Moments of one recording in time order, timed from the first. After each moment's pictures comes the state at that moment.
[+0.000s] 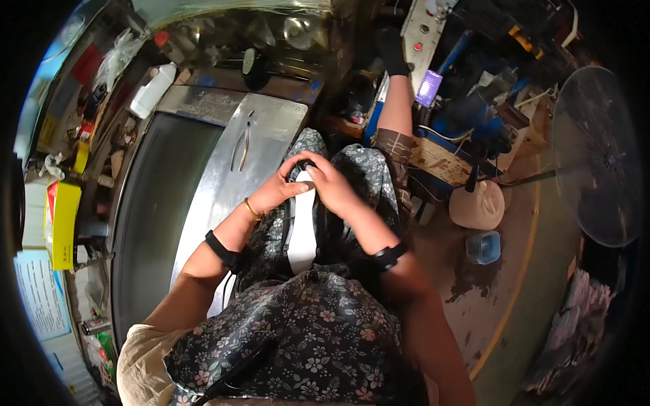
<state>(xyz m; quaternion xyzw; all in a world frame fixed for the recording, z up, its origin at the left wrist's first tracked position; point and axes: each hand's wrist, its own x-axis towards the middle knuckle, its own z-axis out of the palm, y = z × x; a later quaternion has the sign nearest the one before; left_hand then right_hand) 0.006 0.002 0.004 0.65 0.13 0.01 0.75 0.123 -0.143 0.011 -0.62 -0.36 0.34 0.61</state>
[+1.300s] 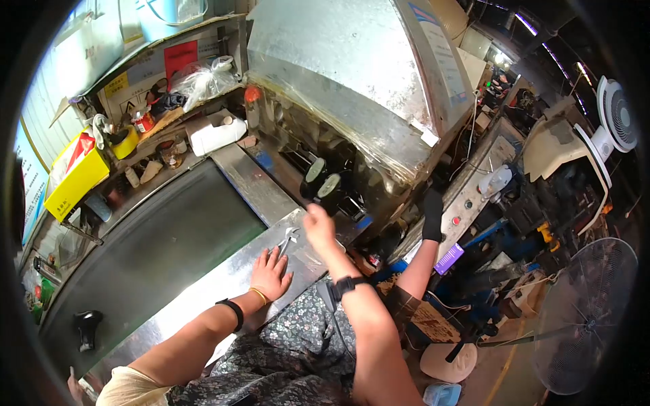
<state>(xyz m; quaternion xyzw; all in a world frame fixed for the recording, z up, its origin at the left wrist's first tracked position) -0.013 0.097 -0.066 0.91 0.38 0.16 0.08 0.214 0.142 -0.045 -0.63 -0.48 0.16 0.58</state>
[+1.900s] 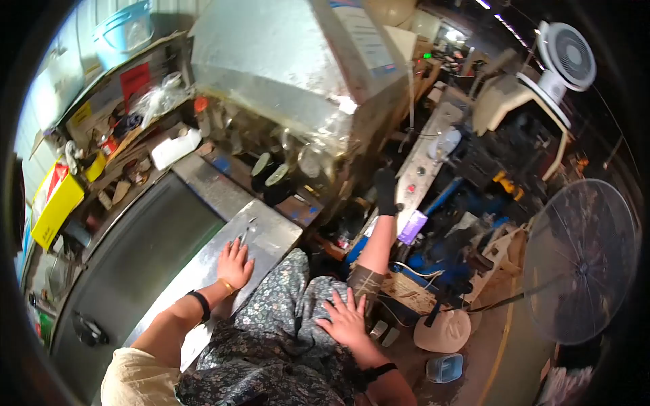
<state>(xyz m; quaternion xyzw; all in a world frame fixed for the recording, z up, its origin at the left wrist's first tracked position) -0.013 0.091 -0.077 0.91 0.37 0.19 0.08 0.188 -0.236 -0.032 -0.81 -0.59 0.03 0.07</state>
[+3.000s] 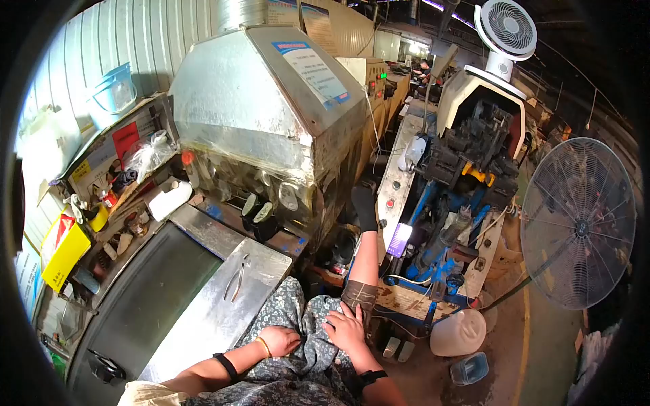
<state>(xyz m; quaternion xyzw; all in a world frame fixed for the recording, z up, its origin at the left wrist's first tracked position) 0.007 -0.054 -0.046 0.99 -0.02 0.04 0.15 0.198 -0.235 -0.044 -0.82 -0.52 -0.01 0.24</state>
